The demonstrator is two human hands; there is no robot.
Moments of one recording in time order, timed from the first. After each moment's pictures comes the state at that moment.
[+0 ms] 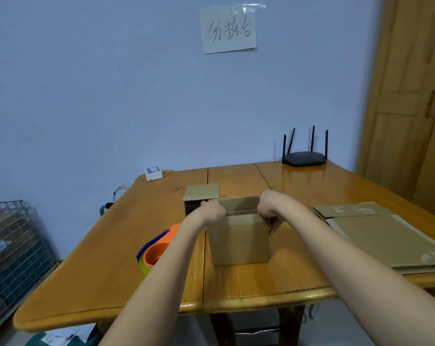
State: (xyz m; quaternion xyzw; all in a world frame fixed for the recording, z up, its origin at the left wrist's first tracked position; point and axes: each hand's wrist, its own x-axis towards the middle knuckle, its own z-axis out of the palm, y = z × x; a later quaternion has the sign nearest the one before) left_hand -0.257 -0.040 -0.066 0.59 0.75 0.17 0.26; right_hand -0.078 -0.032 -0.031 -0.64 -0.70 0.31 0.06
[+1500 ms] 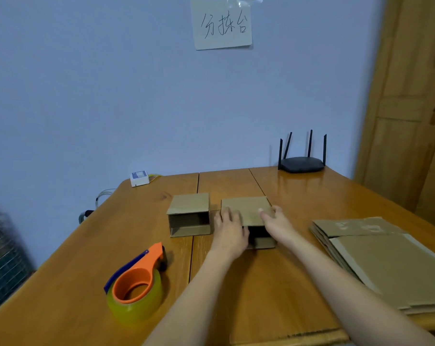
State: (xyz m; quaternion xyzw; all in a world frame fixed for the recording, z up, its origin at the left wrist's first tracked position) left_hand -0.196 0.021 -0.137 0.68 0.70 0.21 0.01; right_hand -0.055 0.049 -0.109 -0.58 -0.62 0.40 0.36
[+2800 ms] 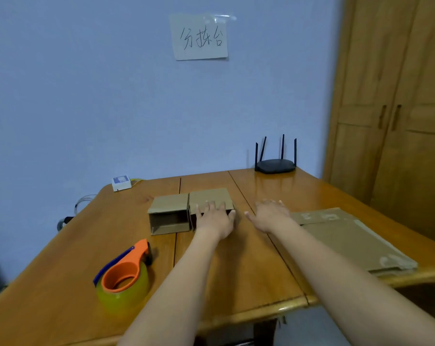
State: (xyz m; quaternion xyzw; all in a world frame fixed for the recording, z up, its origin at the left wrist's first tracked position) left_hand -0.174 0.000 -0.090 0.68 0.72 0.08 0.01; right_hand -0.012 0.031 -0.080 -0.64 -0.77 0.00 0.04
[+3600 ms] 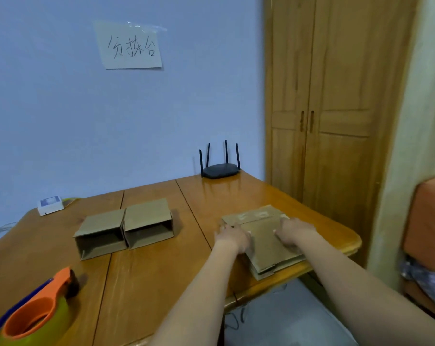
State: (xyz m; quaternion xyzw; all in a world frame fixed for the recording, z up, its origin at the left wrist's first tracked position) left_hand 0.032 0.000 -0.105 0.74 0.65 -0.02 0.14; right_hand 0.212 0.000 -0.110 -0.79 -0.61 0.09 0.01
